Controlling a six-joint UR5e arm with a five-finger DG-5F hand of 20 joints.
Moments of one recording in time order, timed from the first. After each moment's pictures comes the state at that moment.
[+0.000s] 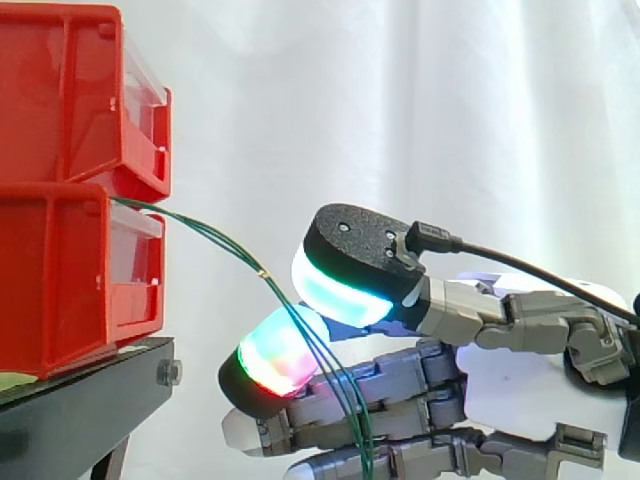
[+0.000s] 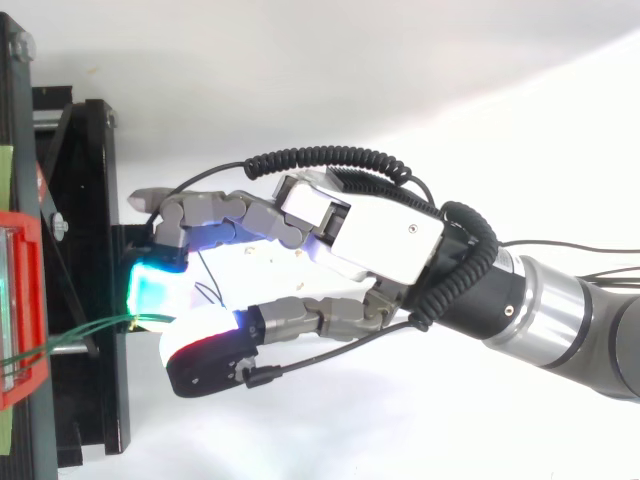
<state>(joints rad) 0.27 -2.40 -1.29 -2.35 -0.95 -0.38</state>
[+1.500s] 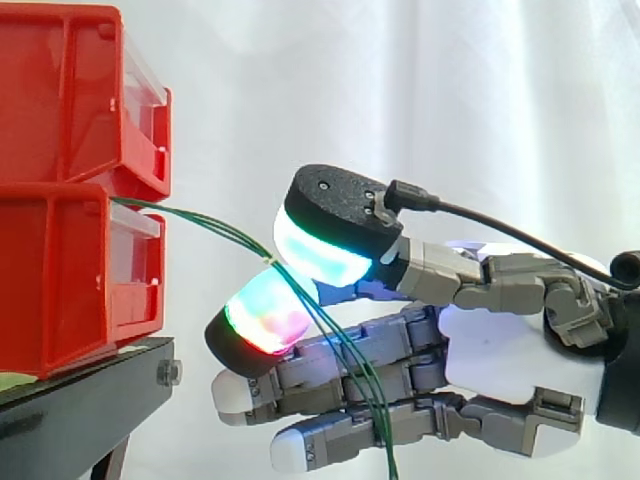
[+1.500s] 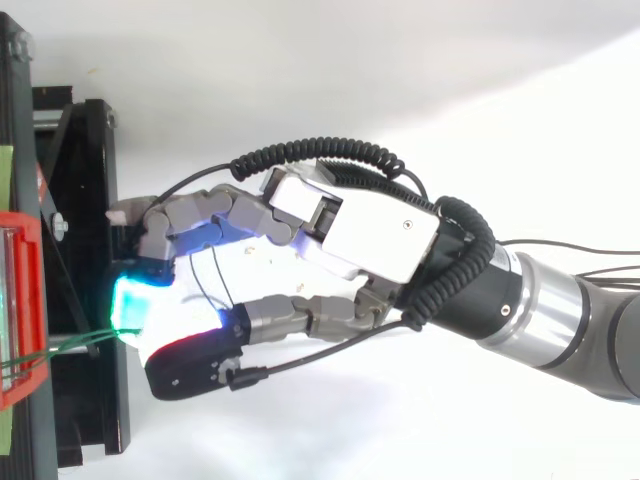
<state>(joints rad) 0.27 -2.40 -1.25 -2.36 -0.96 -0.39</state>
